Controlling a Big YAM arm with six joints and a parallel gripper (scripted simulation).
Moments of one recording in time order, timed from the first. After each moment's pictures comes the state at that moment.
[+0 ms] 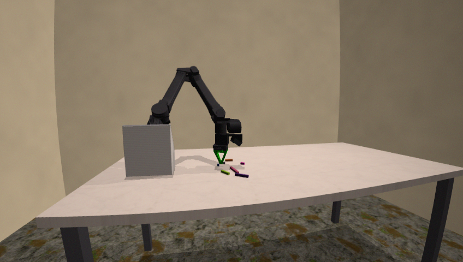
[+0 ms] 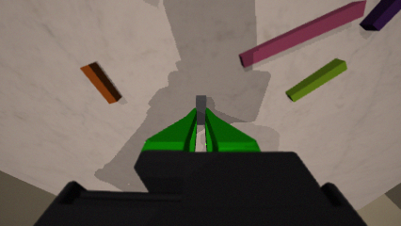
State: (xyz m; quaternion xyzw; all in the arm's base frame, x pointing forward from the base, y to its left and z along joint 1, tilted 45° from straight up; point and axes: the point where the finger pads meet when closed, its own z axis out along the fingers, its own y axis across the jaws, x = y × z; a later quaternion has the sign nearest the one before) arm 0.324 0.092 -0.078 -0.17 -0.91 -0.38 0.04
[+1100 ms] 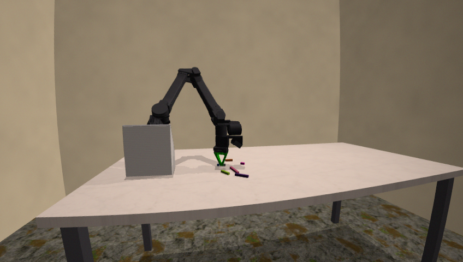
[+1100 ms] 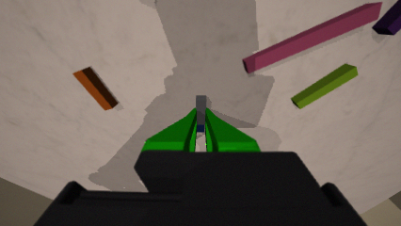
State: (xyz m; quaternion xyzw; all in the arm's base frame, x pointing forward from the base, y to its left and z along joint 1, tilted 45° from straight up) arm 0.327 0.099 -0.086 -0.17 -0.91 -0.38 0.04
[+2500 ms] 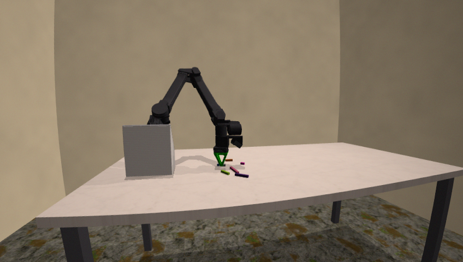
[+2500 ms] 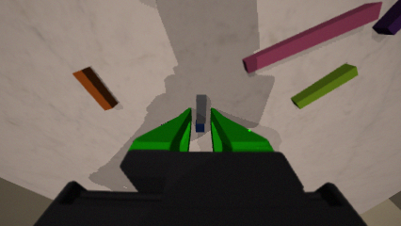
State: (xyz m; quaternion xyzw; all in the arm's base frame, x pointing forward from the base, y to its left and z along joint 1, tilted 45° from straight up) arm 0.327 0.099 -0.086 -0.17 -0.91 -0.38 0.04
